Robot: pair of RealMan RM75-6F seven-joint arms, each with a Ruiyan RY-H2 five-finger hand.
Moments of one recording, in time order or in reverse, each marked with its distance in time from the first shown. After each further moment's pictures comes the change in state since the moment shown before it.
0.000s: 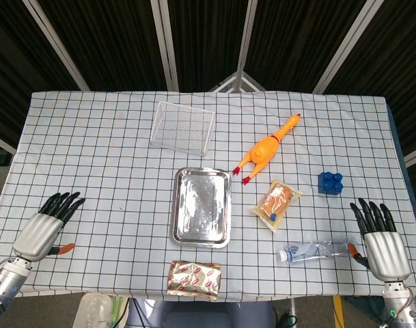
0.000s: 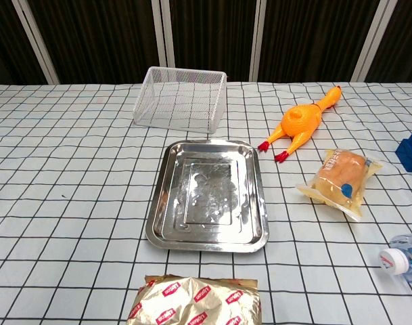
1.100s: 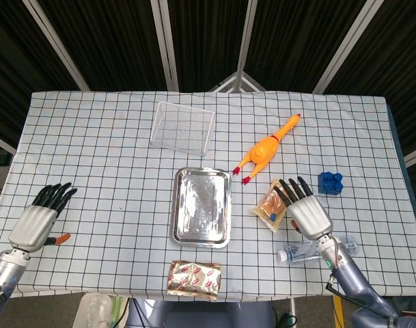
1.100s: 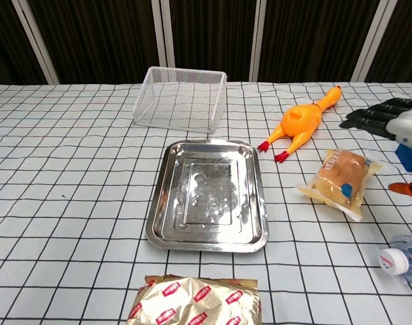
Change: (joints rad) left arm -0.011 -0.029 -0.053 0.036 -0.097 -0.031 0.012; right arm 0.357 -0.126 0.110 -0.029 0.100 -0.485 -0.369
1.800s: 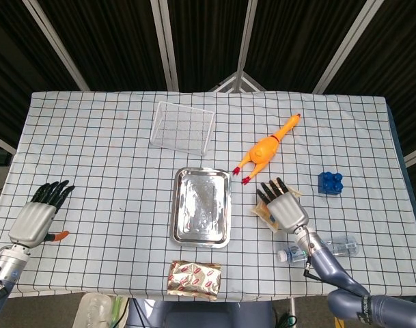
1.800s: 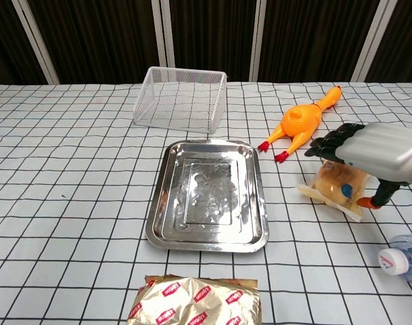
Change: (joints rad) left arm -0.016 0.000 -0.016 0.002 -0.053 -0.048 0.008; right arm 0.146 -0.090 -0.012 0.023 0.244 -0.146 -0.272
